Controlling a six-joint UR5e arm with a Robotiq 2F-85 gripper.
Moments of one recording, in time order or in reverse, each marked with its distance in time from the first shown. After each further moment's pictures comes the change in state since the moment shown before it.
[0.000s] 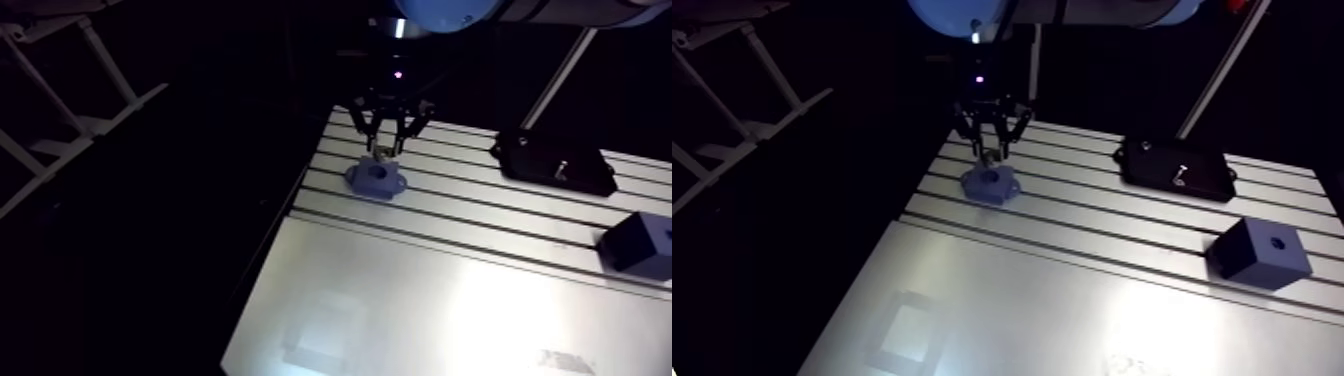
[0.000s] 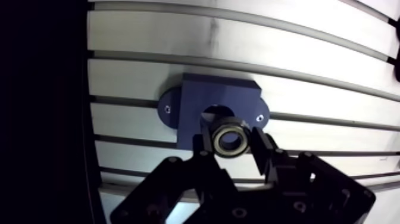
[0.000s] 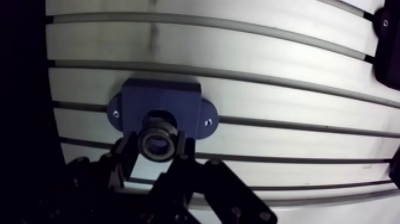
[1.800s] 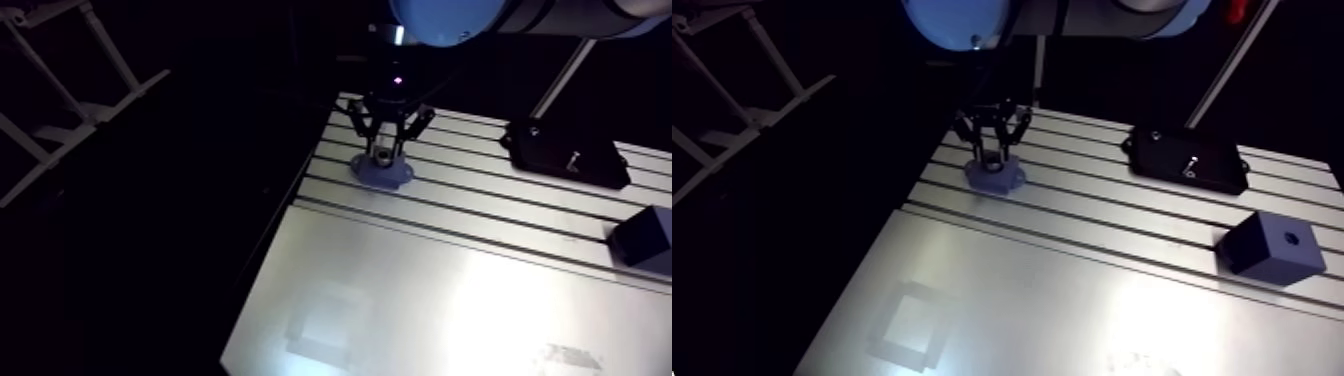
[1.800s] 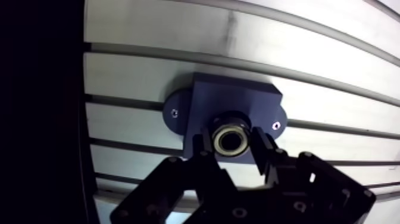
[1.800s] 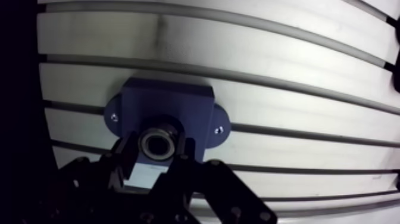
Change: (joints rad) arm 0.016 0.037 0.022 -0.041 0.000 -0.018
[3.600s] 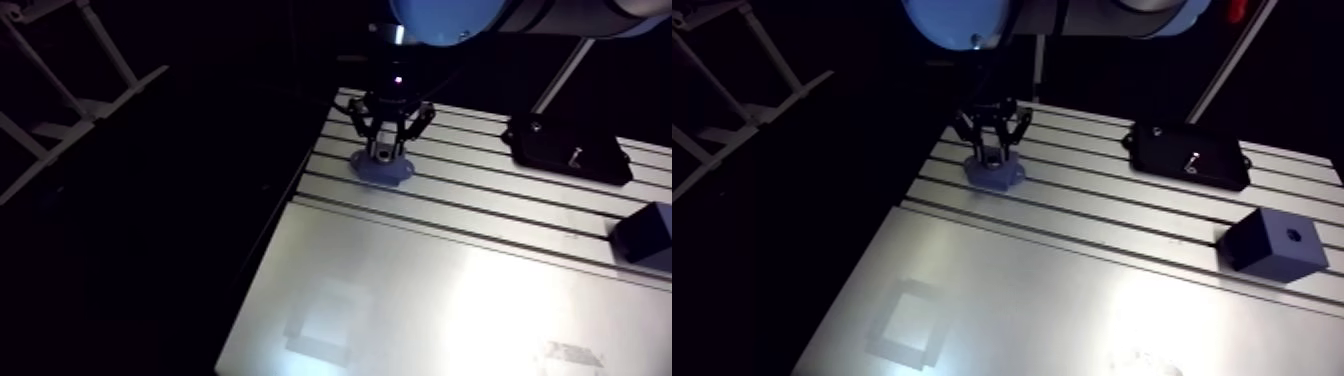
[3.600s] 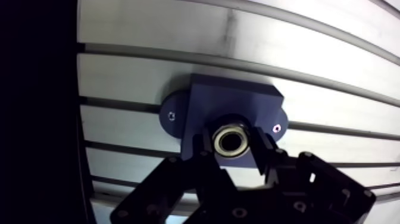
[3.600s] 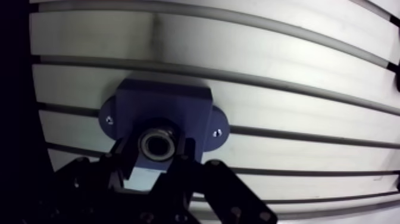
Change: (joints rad) arm -0.002 0.014 -0.001 0.000 -0.004 -0.001
